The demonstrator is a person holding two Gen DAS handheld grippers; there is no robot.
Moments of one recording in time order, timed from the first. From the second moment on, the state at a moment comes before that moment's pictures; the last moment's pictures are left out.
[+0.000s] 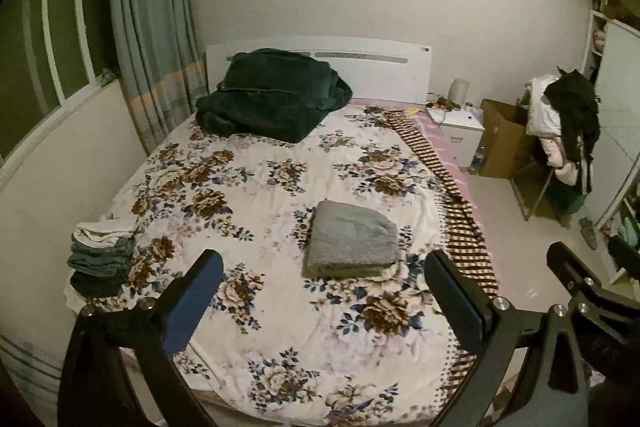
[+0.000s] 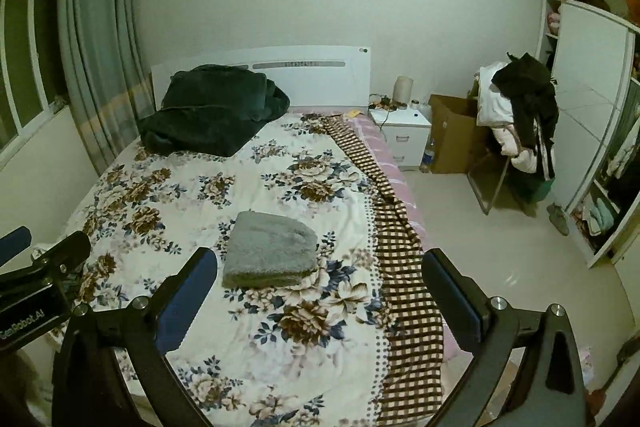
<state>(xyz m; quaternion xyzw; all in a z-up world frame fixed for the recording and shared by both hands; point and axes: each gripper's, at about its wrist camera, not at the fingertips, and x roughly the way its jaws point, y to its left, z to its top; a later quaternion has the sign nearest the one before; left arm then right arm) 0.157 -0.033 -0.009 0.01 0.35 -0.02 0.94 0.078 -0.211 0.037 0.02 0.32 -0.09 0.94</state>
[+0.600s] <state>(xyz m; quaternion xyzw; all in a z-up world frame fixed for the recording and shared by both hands) 0.135 -0.043 -0.006 0.02 0.34 -0.01 0.94 0.056 -0.223 0.048 0.02 0.33 -0.09 0.94</state>
